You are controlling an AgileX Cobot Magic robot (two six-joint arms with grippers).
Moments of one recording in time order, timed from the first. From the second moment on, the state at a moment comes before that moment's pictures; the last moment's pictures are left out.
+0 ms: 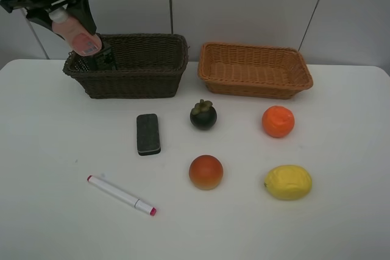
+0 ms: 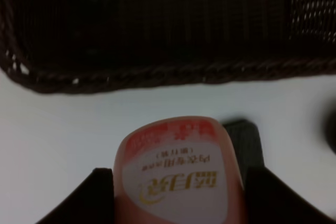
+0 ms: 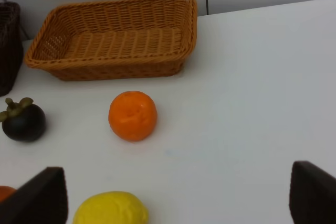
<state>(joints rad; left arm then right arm) -0.12 1.90 -1.68 -0.19 1.06 -0.08 0.00 0.00 -0.52 0.02 1.06 0.08</state>
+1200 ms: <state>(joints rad) -0.12 2.31 -2.03 -0.44 0.79 0.15 0.00 0.00 -0.52 0.02 1.06 0.08</state>
